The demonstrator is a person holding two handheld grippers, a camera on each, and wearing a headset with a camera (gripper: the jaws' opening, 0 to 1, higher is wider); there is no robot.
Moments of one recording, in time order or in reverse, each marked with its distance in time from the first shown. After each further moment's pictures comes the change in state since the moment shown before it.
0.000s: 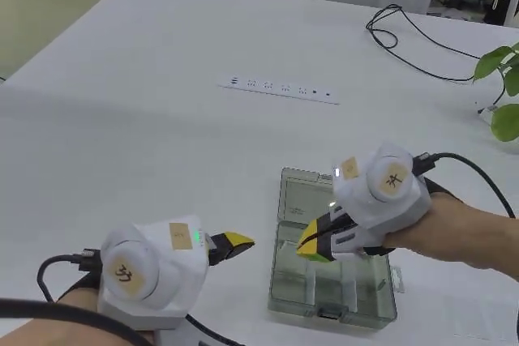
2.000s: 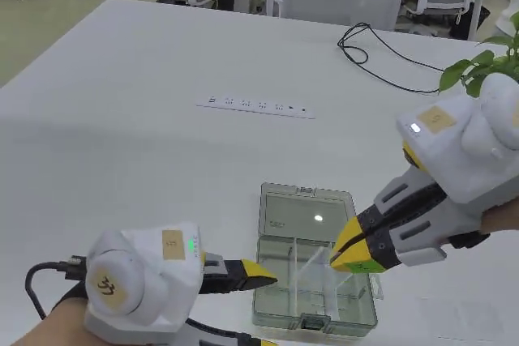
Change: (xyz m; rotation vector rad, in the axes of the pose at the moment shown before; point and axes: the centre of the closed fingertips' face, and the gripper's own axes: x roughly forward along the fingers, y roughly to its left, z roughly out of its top) left arm 0.002 -0.019 0.032 0.101 -0.031 -0.075; right arm -0.112 0.056 0.040 0.006 -0.083 0.120
